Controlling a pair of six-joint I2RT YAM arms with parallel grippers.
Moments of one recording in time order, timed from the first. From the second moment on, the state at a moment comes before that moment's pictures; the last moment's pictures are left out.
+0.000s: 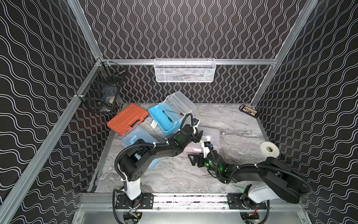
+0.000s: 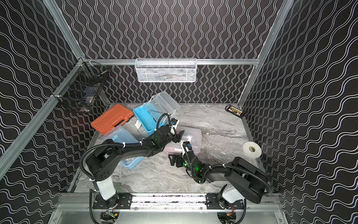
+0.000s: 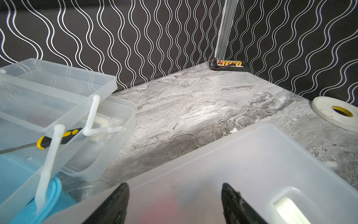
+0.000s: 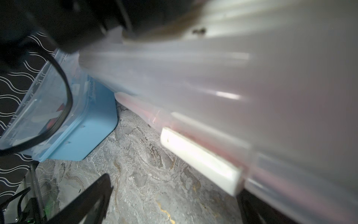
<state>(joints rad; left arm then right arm) -0.72 1.85 1.01 0.45 -0.16 -0.10 0.90 1.45 0.34 0.63 0.14 0.71</state>
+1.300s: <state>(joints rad) -0.46 1.29 0.94 -0.26 -0.15 -0.37 0.89 1.47 1.09 -0.47 0.30 0.46</state>
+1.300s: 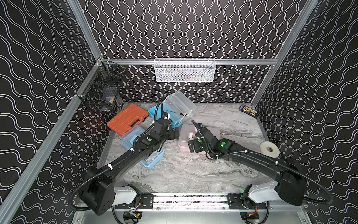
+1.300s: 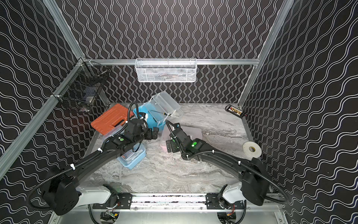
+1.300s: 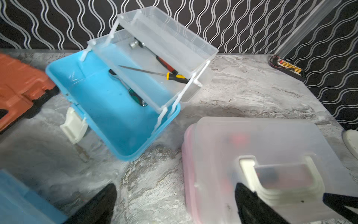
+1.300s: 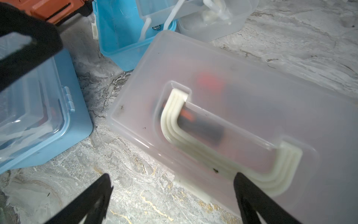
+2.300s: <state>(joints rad) -0.36 1.61 1.16 -0.27 -0.06 -0.31 0.72 1.73 1.21 -0.36 0.44 0.42</state>
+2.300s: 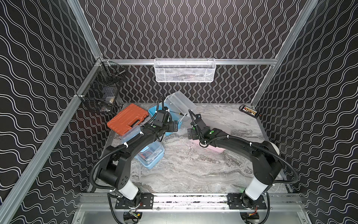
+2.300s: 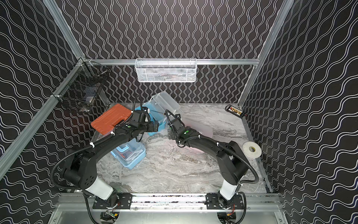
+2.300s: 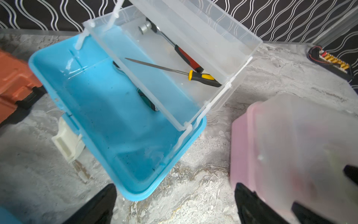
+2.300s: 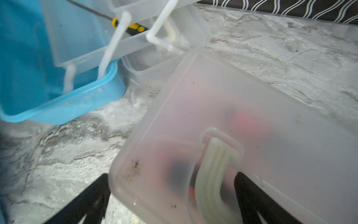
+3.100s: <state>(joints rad) -0.45 1.88 1.30 -0.30 -0.12 -0.24 0.23 1.86 1.30 -0.18 0.34 0.27</state>
